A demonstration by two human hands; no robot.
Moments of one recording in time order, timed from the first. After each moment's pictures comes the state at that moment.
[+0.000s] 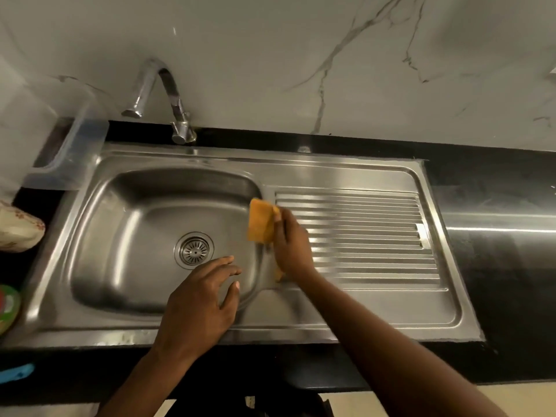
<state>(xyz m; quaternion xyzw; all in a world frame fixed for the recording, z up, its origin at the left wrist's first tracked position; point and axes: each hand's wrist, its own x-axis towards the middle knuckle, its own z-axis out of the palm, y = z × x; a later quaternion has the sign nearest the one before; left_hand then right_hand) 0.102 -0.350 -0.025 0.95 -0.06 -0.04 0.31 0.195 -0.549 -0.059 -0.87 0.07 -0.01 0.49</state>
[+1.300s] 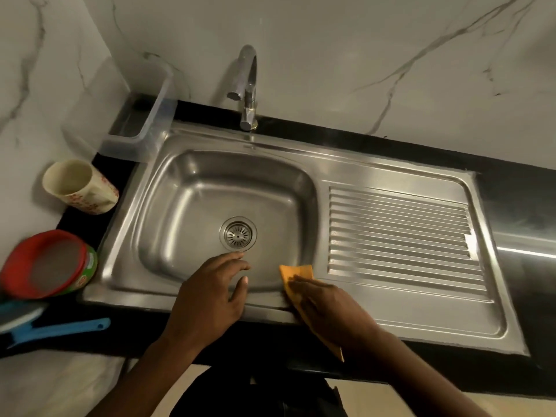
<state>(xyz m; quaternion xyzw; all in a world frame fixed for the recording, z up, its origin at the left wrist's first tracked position) 0.077 -0.249 -0.038 0.94 -0.03 -0.03 0.34 0.092 -0.520 -0.038 -0.92 -0.19 0.28 0.21</state>
